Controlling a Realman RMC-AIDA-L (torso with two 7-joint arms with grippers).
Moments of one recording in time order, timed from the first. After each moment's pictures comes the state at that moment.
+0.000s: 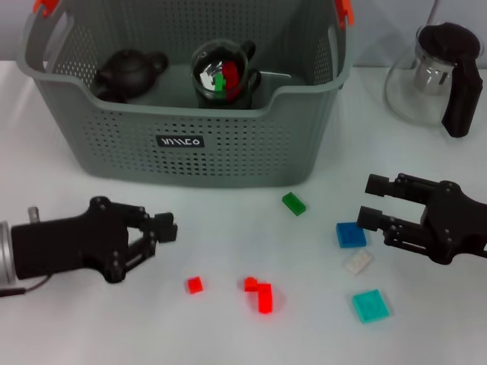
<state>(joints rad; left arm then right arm) -0.38 -2.13 0.50 0.75 2.11 1.77 -1.17 0.43 2.09 -0.56 -0.56 -1.92 -1.79 1.26</state>
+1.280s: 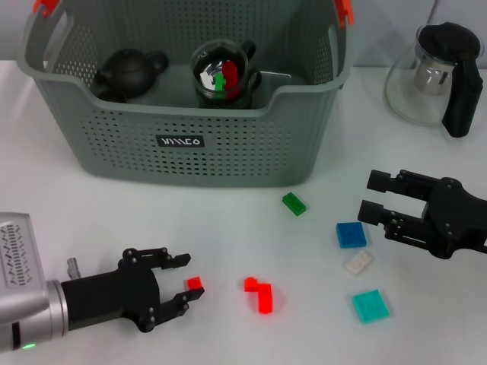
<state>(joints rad) -0.33 -2.17 0.58 0.51 2.12 1.43 -0.72 0.44 2.09 -0.56 -0.56 -1.91 -1.78 1.28</state>
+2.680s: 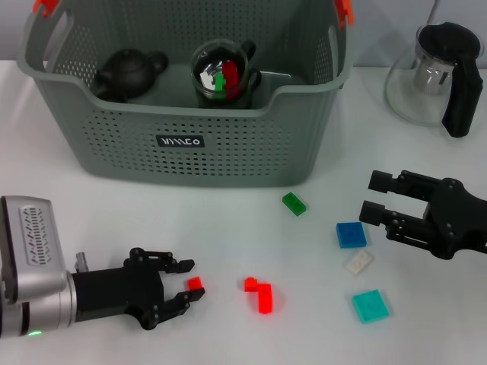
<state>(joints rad) -0.36 -2.17 0.65 0.56 2.17 1.38 -0.85 0.43 2.09 -0.56 -0.56 -1.91 -1.78 1.28</state>
